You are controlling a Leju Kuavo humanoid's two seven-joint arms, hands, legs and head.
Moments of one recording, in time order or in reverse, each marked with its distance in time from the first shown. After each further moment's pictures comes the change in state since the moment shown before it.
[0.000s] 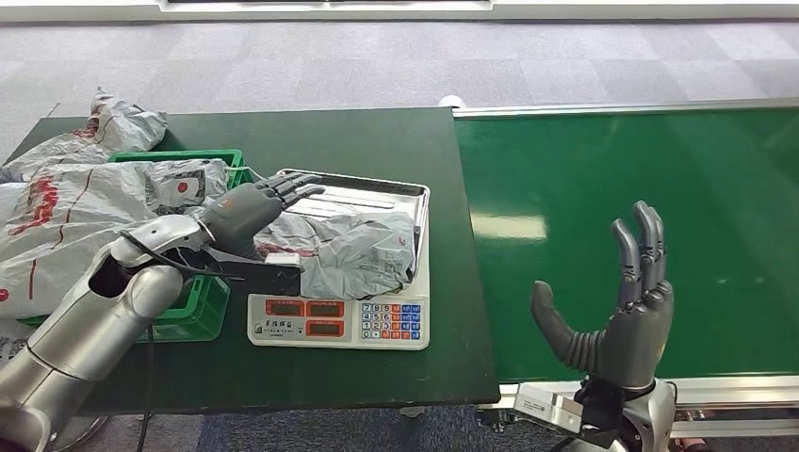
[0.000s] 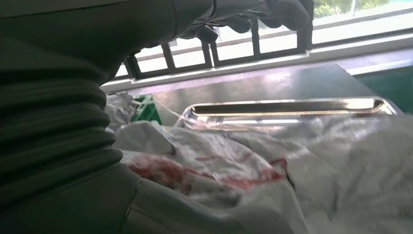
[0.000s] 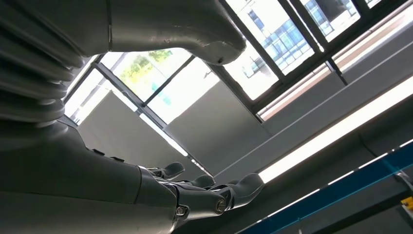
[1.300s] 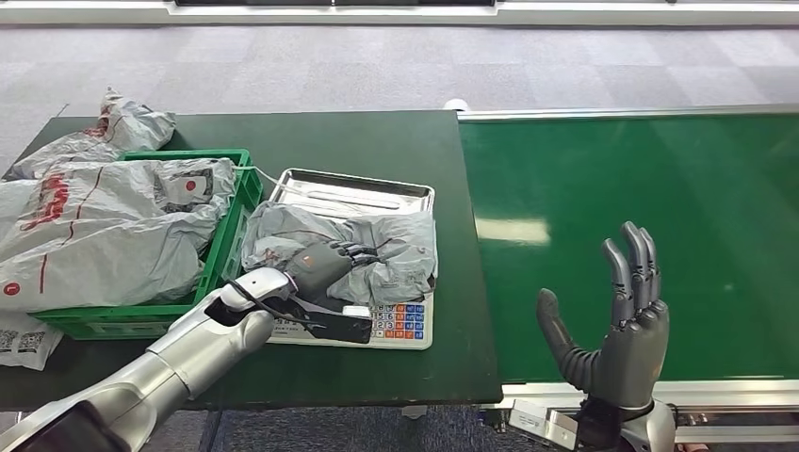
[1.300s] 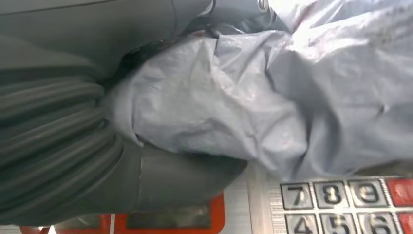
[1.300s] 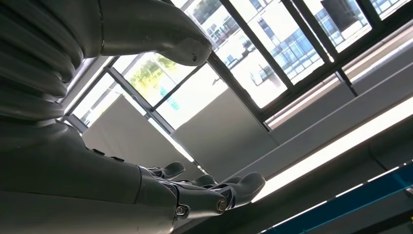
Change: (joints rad) left arm -0.008 -0.242 -0.258 0.540 -0.067 0.355 -0.057; right arm 0.072 0.000 -0.006 -0.020 0.046 0.000 0.040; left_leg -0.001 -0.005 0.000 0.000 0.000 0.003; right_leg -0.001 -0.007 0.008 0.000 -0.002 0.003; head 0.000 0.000
